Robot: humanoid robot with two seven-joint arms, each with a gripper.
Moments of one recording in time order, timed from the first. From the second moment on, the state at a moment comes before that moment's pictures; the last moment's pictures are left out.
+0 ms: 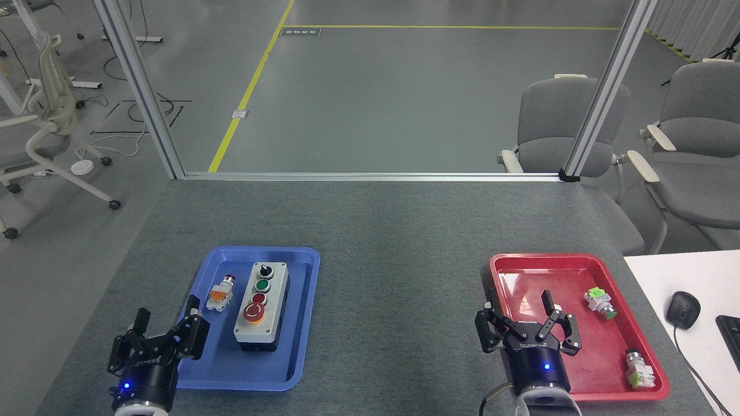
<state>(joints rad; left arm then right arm) 0.00 0.13 0.13 -1.48 -1.09 -0.08 0.17 -0.04 0.00 0.06 -1.51 1.47 0.10 -0.05</state>
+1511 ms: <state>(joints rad) 0.09 0.03 -0.03 -1.42 -1.41 0.01 0.15 -0.02 0.03 0.04 -1.51 1.48 0.09 -0.05</state>
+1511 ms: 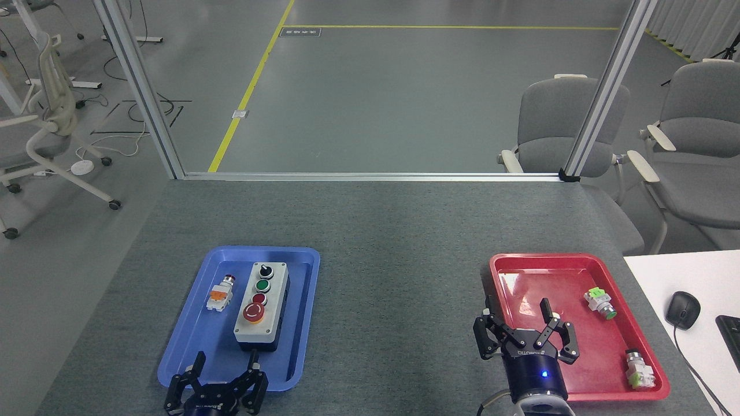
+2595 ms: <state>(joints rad) -0.17 -0.01 -0.04 -1.10 -1.40 0.05 0.15 -0.01 0.05 0.00 -1.51 1.50 0.05 -0.04</state>
